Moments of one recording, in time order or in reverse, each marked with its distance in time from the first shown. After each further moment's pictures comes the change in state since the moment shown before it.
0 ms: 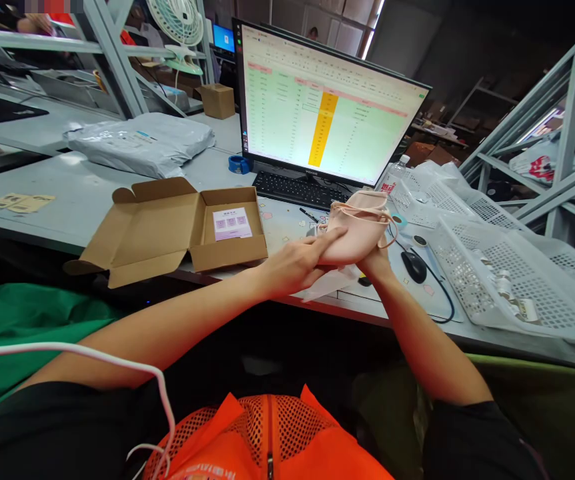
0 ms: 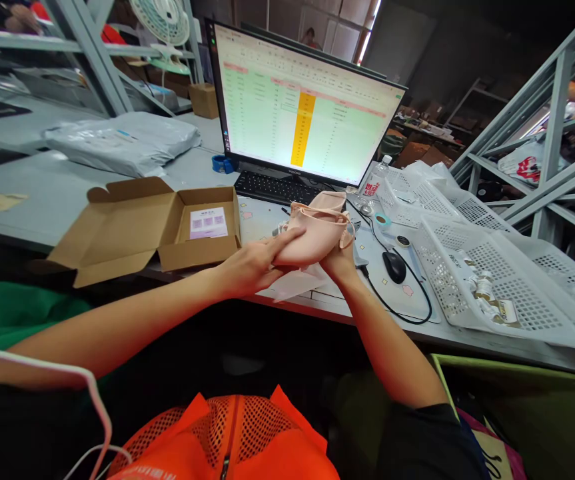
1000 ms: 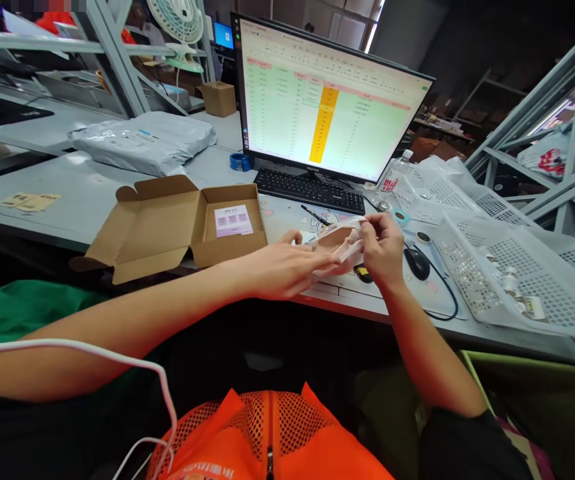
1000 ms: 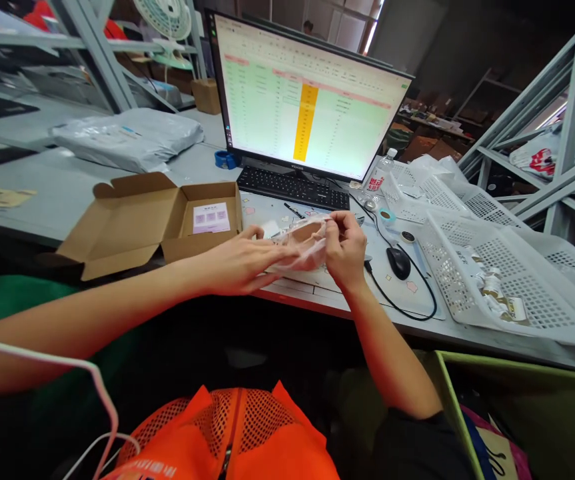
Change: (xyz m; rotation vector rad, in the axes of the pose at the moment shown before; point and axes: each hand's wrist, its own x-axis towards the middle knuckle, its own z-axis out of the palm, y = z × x) left_hand 0.001 0.007 -0.041 0.011 -0.500 0.043; right_hand -0.019 -0.030 -0.008 0.174 0.232 0.027
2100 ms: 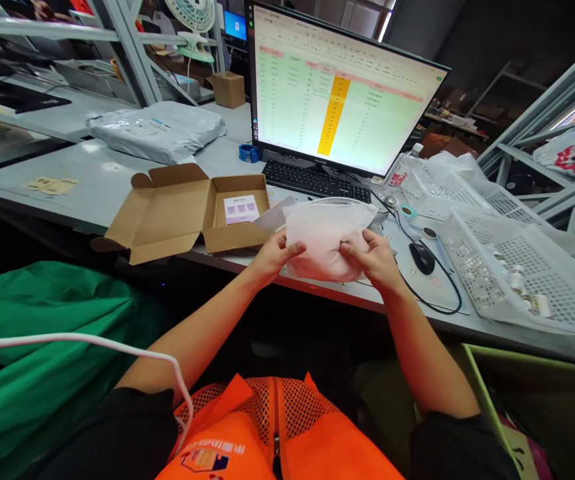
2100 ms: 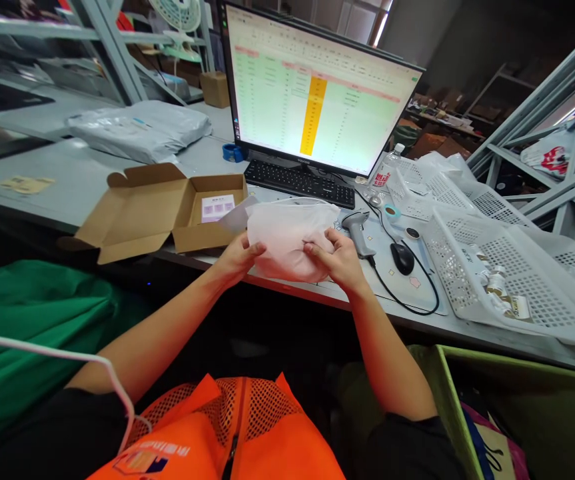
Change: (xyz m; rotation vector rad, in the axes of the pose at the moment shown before) left_hand -0.014 -0.013 0.088 -1.443 0.829 -0.621; right_hand -0.036 0.015 -0.008 0.349 -0.388 0.288
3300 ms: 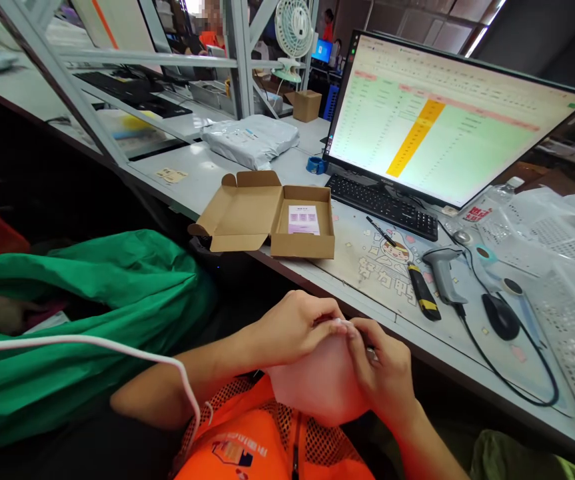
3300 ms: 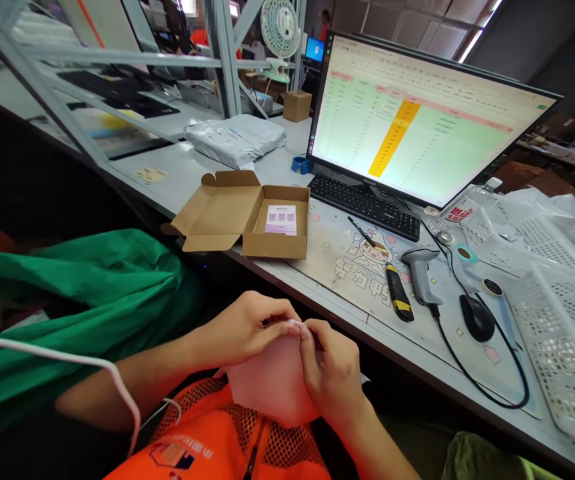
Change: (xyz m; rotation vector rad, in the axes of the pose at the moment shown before) left_hand -0.119 0.086 -0.006 0.854 -0.216 0.043; right_hand -0.098 -0.022 0.108 -0.537 -0.090 -0.515
